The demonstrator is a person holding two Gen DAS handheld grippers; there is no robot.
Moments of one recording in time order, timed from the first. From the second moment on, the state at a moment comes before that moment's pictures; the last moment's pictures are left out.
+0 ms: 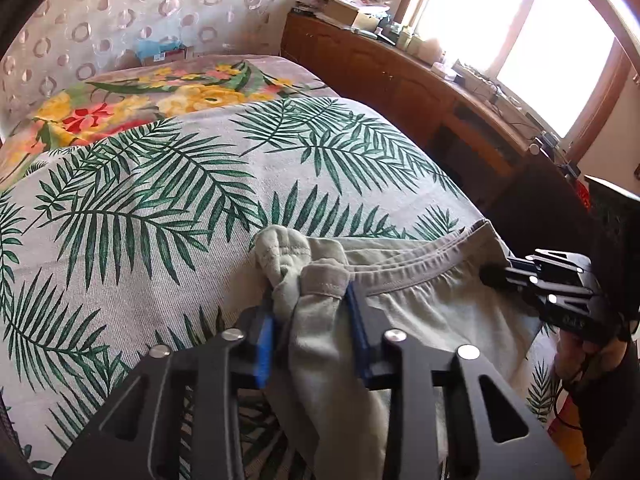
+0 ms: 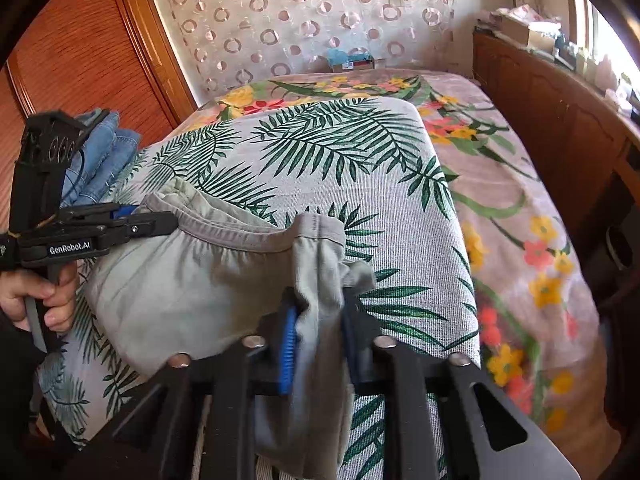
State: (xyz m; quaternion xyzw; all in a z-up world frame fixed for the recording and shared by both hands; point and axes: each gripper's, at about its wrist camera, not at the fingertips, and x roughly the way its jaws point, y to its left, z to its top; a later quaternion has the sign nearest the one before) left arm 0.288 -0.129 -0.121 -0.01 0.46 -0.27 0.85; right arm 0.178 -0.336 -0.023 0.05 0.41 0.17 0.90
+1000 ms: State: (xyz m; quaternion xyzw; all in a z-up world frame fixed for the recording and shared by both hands) left arm 0.180 -0.059 -0.019 0.01 0.31 -0.22 0.92; right arm 0.115 -0.274 0.045 0.03 0.29 0.24 0.93
